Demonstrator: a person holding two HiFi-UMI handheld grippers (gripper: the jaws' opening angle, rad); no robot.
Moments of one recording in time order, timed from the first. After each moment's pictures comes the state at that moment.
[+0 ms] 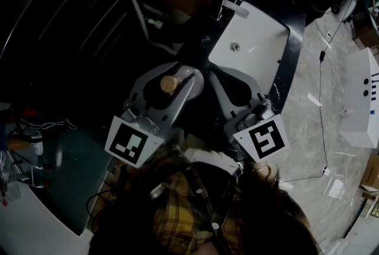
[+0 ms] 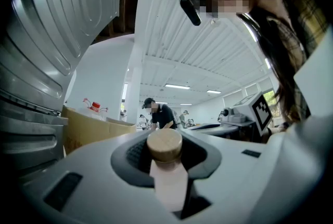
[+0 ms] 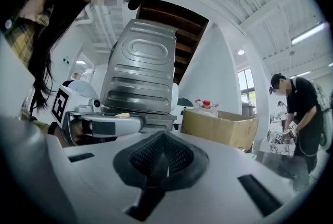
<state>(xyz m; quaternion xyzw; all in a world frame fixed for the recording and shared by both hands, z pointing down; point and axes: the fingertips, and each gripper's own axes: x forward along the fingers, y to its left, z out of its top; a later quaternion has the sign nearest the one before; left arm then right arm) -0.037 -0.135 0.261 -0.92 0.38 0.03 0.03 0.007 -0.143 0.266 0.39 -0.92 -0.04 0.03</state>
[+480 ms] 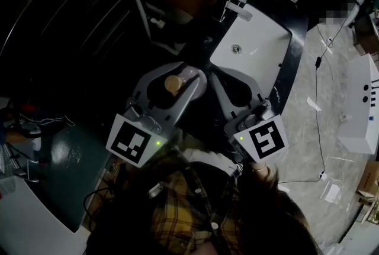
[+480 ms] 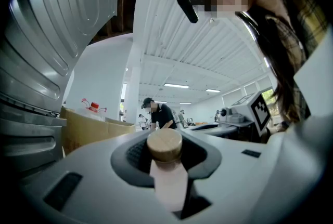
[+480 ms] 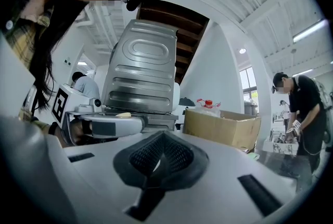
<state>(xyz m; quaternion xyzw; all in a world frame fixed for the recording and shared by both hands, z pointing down) -0.033 -0.135 0.261 -0.93 0.38 0.02 0.03 0.003 -0.145 0.267 0.38 -0.93 -0.04 0.03</state>
